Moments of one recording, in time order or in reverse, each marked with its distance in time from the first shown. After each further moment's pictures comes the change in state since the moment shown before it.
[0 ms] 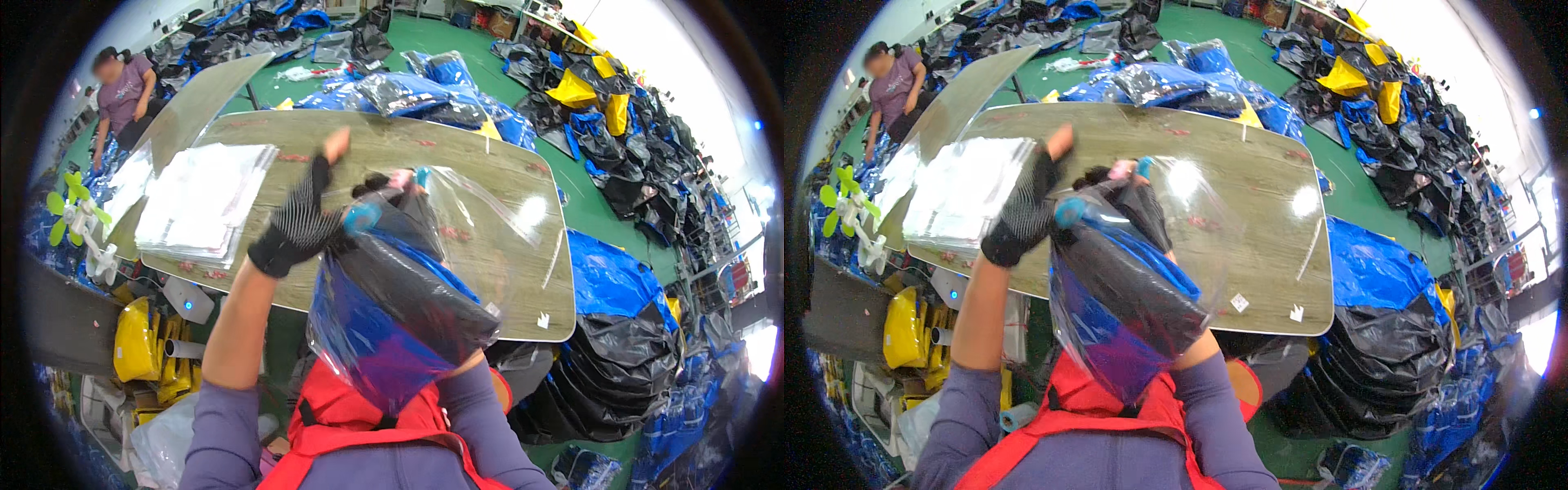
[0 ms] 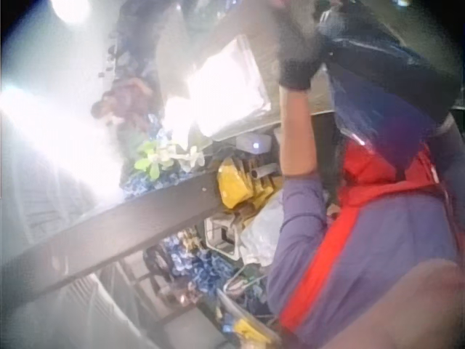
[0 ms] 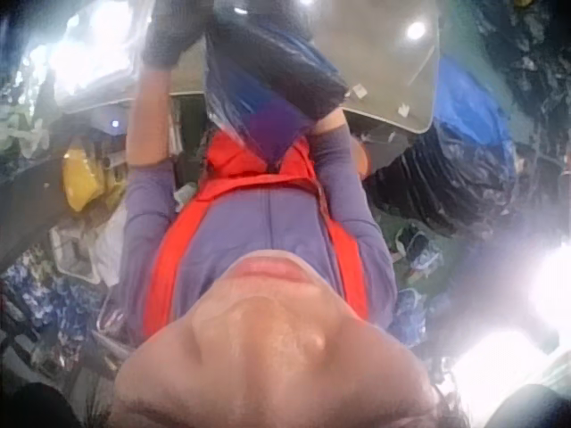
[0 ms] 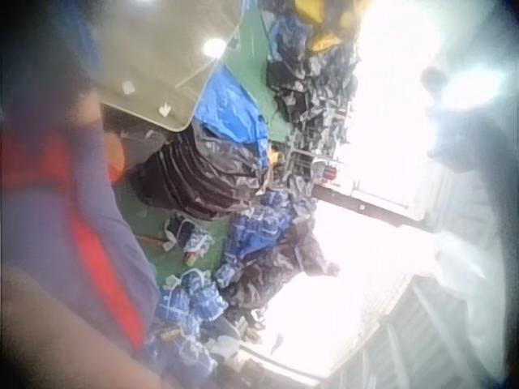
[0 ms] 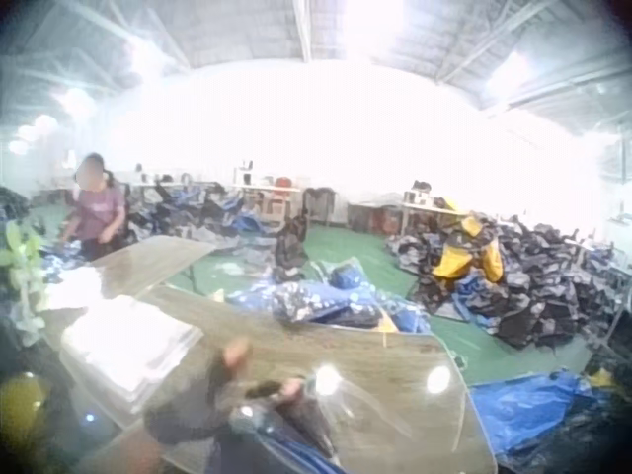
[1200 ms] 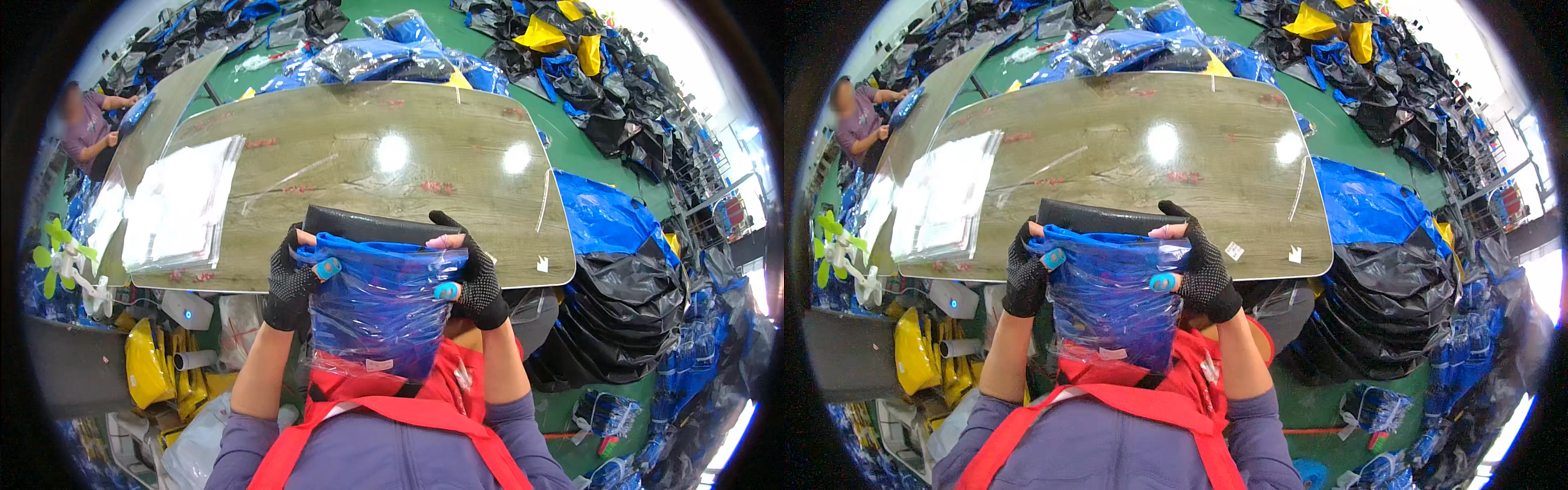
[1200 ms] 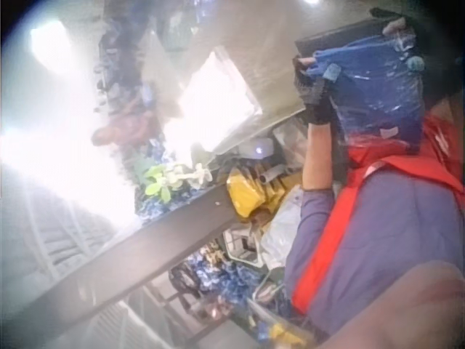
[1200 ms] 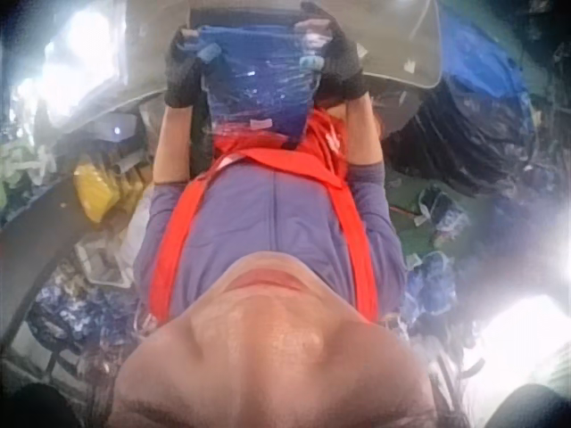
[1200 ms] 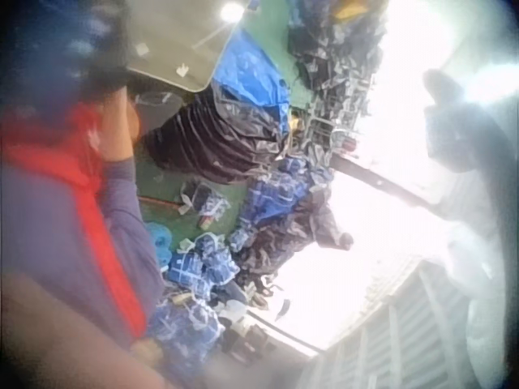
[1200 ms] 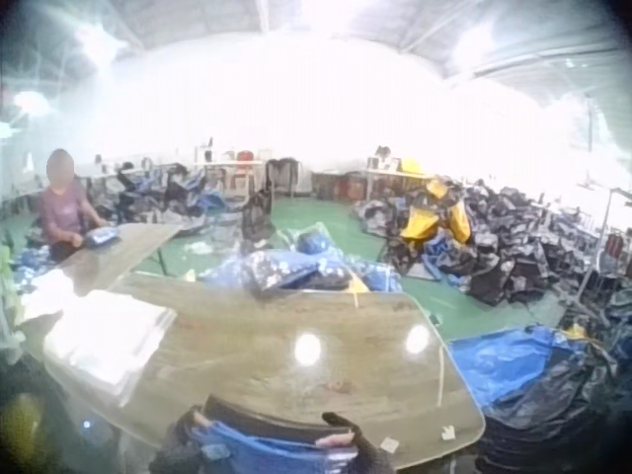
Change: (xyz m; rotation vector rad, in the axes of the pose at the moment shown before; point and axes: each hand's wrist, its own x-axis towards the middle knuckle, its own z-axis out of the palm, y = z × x) left_hand -0.103 -0.121 0.045 -0.764 -0.031 -0.205; right_hand -0.158 -0.043 0.048 -1.204 0.377 -0.121
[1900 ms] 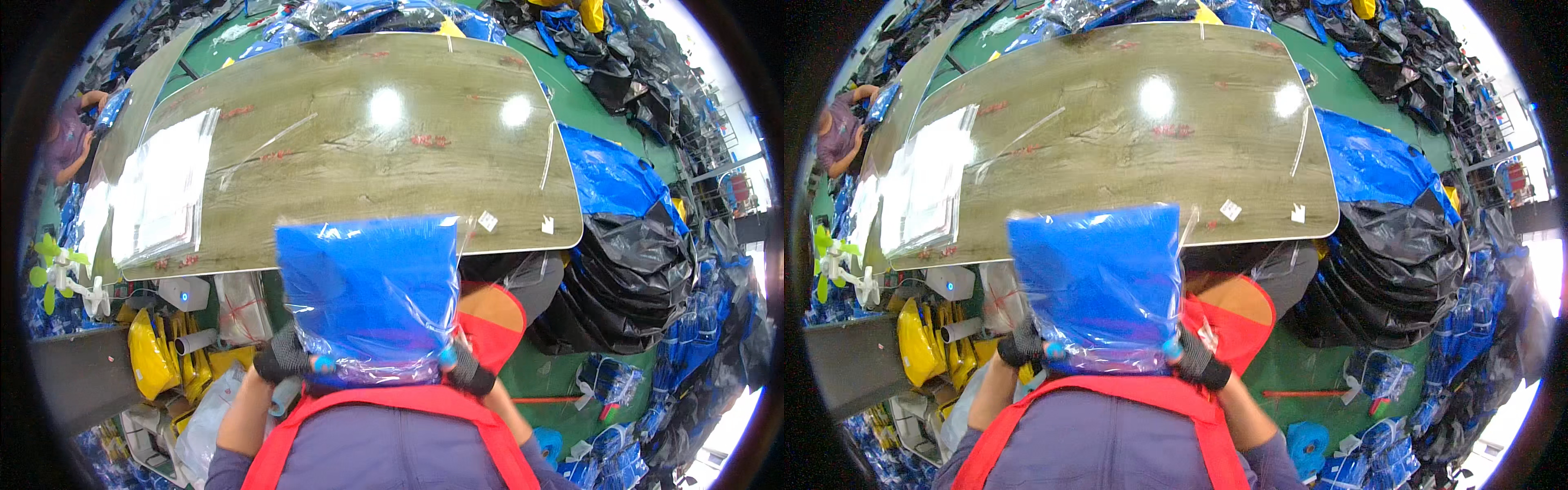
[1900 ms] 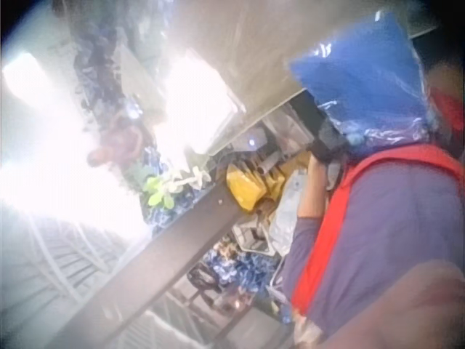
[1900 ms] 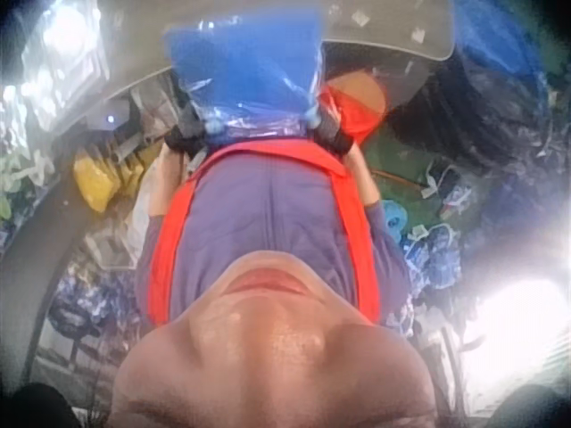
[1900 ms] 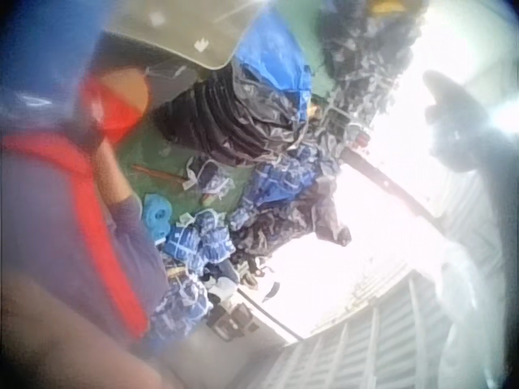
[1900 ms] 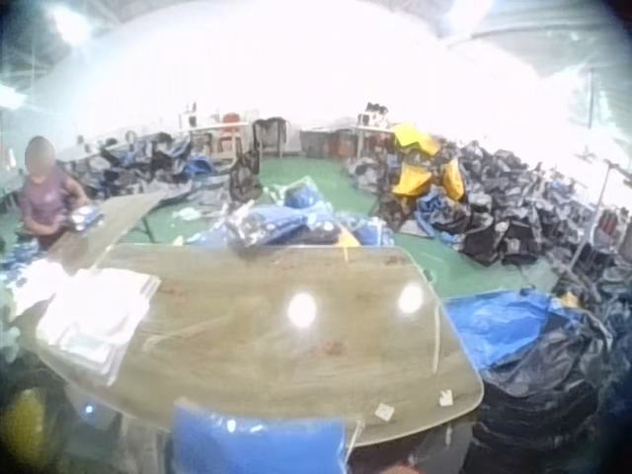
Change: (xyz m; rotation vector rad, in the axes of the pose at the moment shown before) left_hand -0.112 0.009 -0.016 0.063 -0.461 -0.697; right_hand -0.163 0.025 0.026 0.120 -0.002 0.804
